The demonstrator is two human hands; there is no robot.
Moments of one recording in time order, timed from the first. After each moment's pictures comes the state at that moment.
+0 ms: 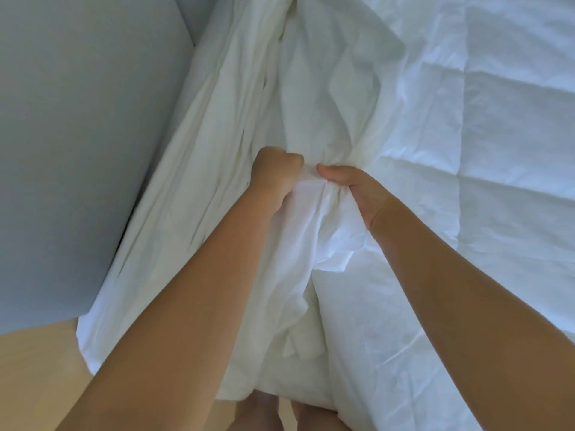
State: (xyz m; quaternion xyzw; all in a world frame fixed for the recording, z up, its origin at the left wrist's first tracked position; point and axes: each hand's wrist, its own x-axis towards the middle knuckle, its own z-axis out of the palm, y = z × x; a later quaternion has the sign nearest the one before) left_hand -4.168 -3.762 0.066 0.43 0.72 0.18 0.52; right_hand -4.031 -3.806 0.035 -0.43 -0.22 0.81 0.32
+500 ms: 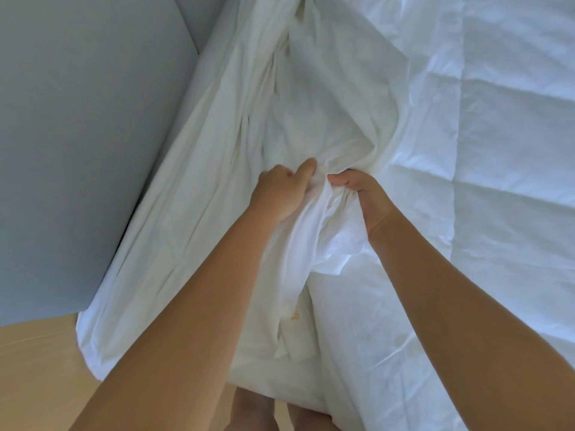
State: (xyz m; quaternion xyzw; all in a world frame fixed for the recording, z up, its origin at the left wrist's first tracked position) left_hand -4.159 -3.790 0.066 0.54 0.70 0.10 0.46; right_hand -4.016 -3.820 0.031 -0.39 -0.17 0.81 0.40
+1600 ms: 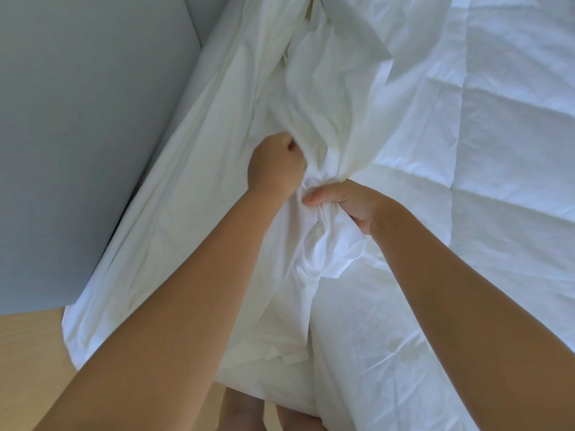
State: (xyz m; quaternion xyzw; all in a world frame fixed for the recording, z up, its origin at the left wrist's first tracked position) left_hand -4.157 -3.769 0.079 0.59 0.69 0.21 0.36; right_hand -4.024 -3.804 0.040 -0.45 -0.27 0.82 0.23
